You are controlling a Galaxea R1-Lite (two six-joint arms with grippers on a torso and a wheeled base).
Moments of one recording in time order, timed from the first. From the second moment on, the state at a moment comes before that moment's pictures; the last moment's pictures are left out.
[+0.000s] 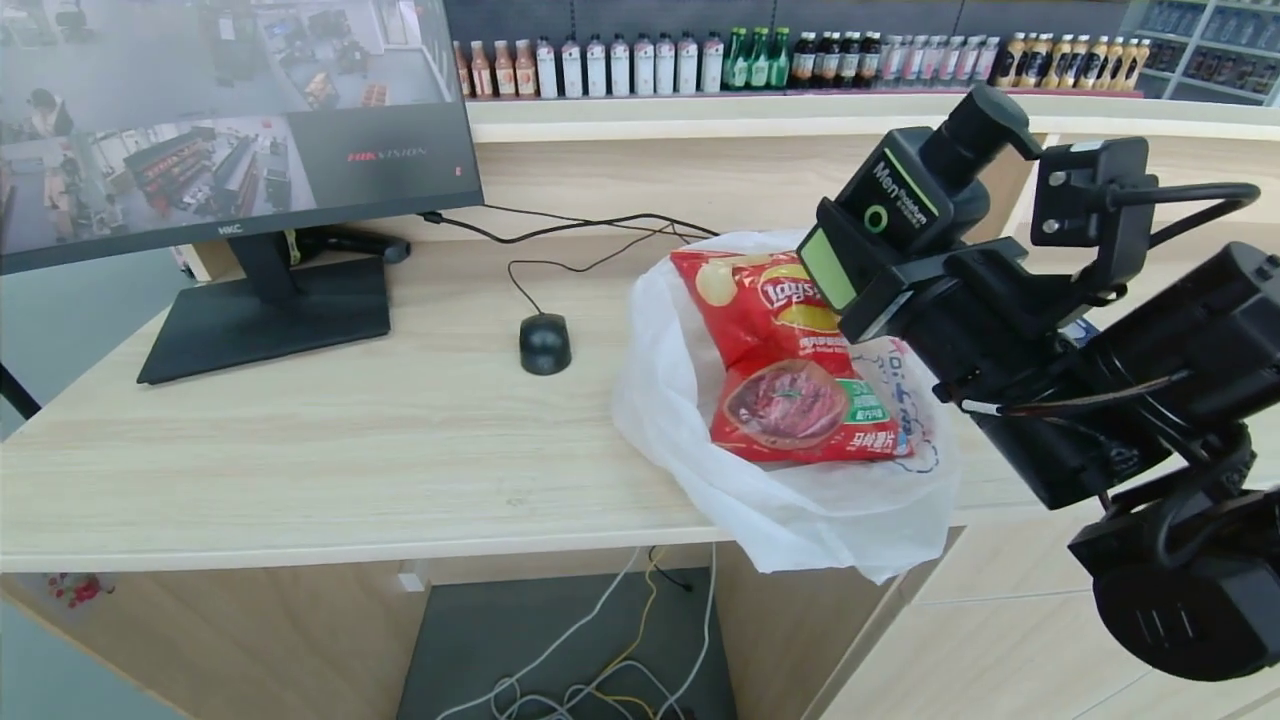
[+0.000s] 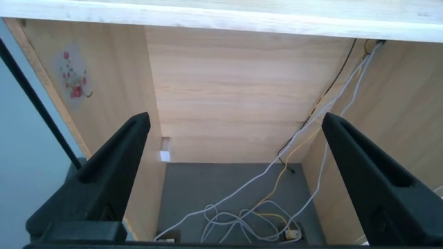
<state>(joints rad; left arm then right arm) 0.00 0.00 0.00 0.00 0.00 0.00 0.57 1.76 -0.77 -1.51 -0.10 -0.10</state>
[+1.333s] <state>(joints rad) 0.00 0.00 0.00 0.00 0.00 0.00 0.57 1.91 -0.72 -1.53 -0.10 -0.06</state>
